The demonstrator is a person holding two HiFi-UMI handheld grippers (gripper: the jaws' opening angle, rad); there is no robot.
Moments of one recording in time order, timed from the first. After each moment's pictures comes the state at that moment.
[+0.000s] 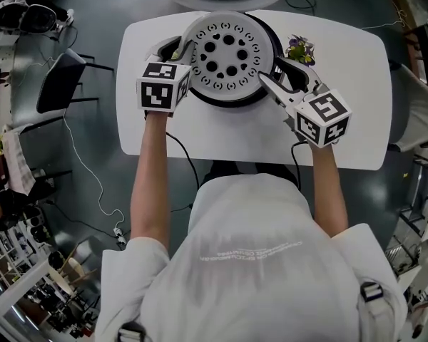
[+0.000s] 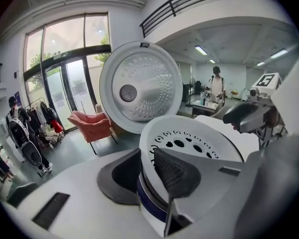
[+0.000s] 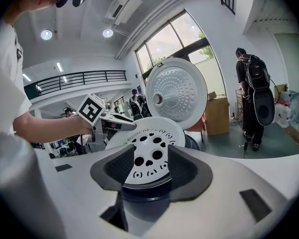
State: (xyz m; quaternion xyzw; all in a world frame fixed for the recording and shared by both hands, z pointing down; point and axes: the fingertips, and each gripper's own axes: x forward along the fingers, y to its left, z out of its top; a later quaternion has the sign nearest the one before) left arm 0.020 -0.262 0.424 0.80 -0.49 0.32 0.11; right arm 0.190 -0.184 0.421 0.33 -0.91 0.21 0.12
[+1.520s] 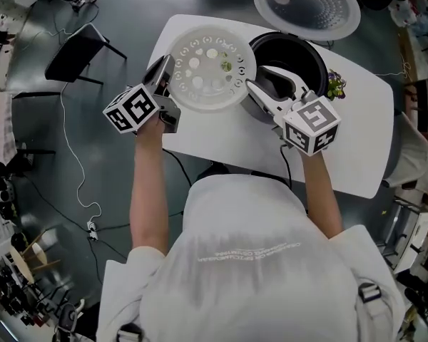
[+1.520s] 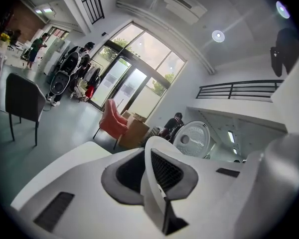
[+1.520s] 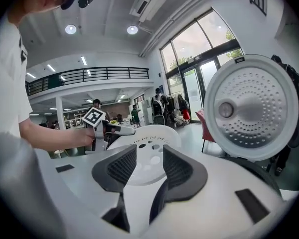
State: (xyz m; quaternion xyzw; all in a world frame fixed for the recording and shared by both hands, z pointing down) left arm -0.179 -0.198 0.382 0.74 -0.59 -0.09 0.31; right arm 0.025 -0.172 0.361 0.23 -0.96 0.13 0.12
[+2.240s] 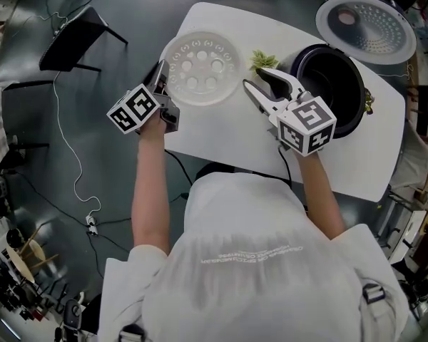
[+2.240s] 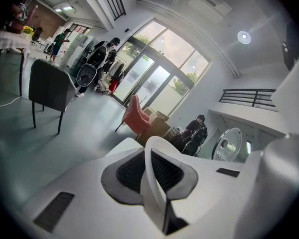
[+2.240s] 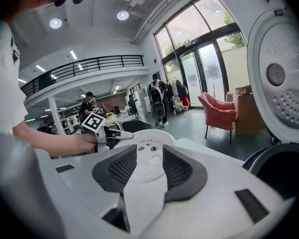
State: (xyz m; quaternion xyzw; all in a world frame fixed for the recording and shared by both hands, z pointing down) left arm -0.353 -0.201 0.495 0.66 -0.64 -0.08 0.39; right arm -0.129 -0.190 0.426 0.23 -0.94 0.19 0.19
